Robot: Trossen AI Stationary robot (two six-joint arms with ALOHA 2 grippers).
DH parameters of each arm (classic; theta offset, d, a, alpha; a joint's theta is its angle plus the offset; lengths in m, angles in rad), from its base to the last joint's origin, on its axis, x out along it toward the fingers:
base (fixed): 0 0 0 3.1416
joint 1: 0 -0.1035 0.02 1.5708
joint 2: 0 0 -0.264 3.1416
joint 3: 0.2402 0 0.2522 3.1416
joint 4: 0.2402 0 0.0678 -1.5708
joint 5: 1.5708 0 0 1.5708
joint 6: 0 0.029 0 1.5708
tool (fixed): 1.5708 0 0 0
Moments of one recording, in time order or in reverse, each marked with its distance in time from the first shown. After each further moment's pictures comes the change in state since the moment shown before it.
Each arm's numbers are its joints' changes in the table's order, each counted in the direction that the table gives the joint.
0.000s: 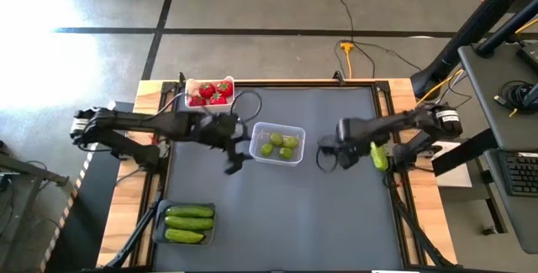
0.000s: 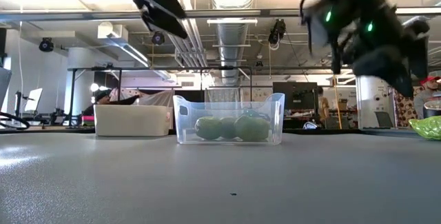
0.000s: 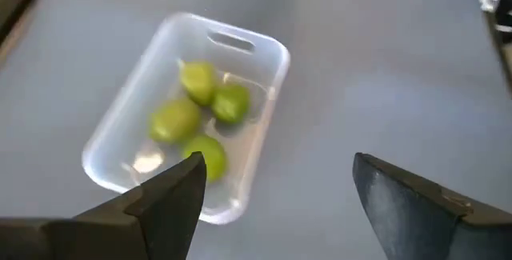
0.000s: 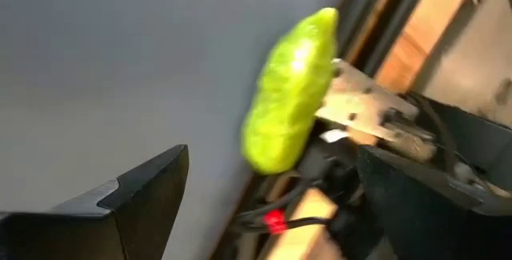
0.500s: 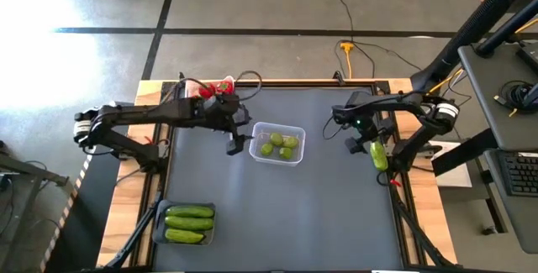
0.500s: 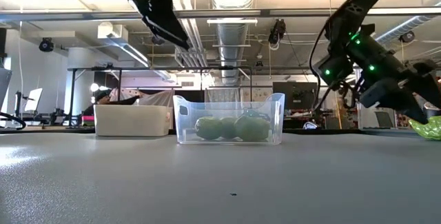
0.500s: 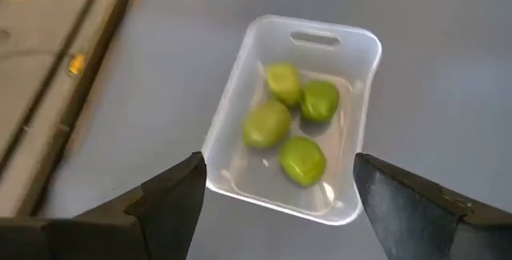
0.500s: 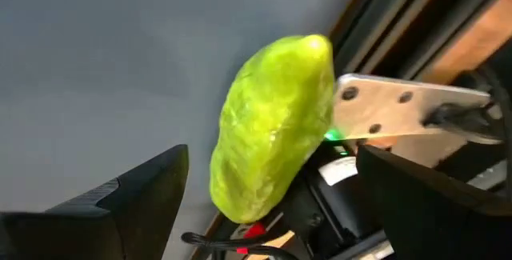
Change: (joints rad) left arm -0.204 0.025 -0.006 -0.021 0.006 0.282; right arm 0.558 0.035 -0.235 -0.189 -0.105 -0.430
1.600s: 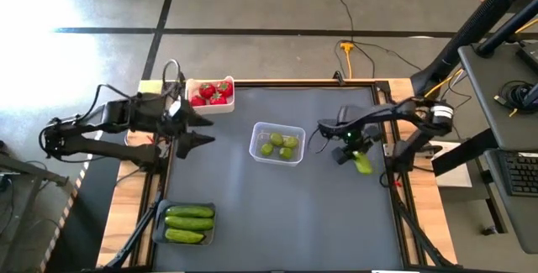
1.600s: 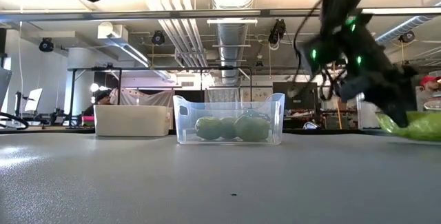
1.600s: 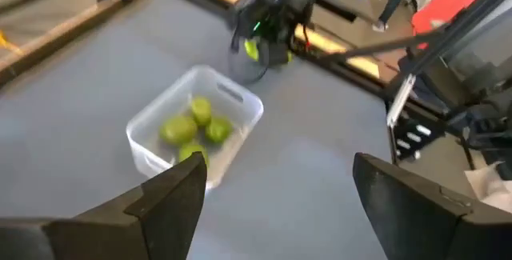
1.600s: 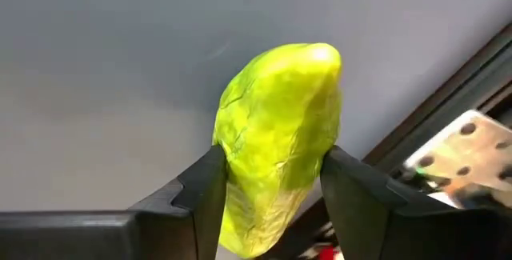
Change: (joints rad) left arm 0.137 -0.558 -0.057 0.186 0.034 -0.541; right arm -0.273 0.028 0.057 -0.147 -0.094 0.093
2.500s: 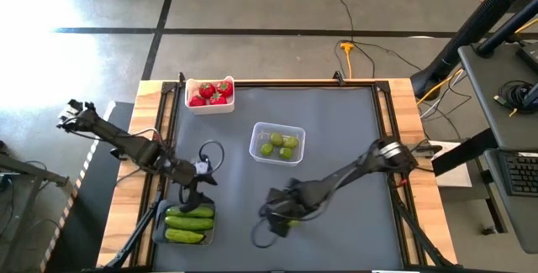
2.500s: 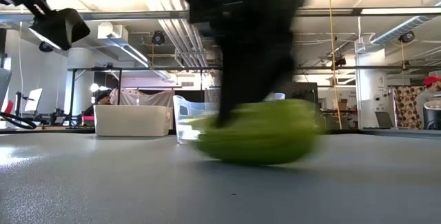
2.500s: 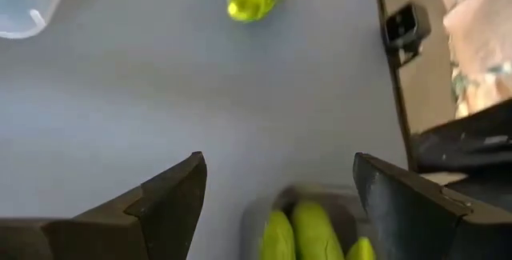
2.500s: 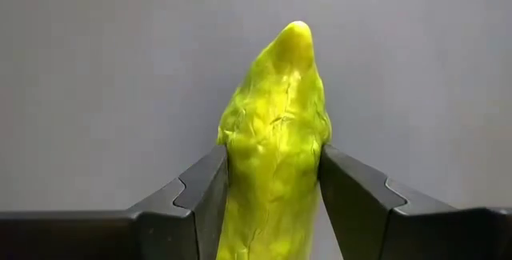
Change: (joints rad) left arm 0.532 0.186 -0.338 -0.172 -0.036 -0.161; right arm -0.710 0.546 0.772 -0.506 0.261 0.020
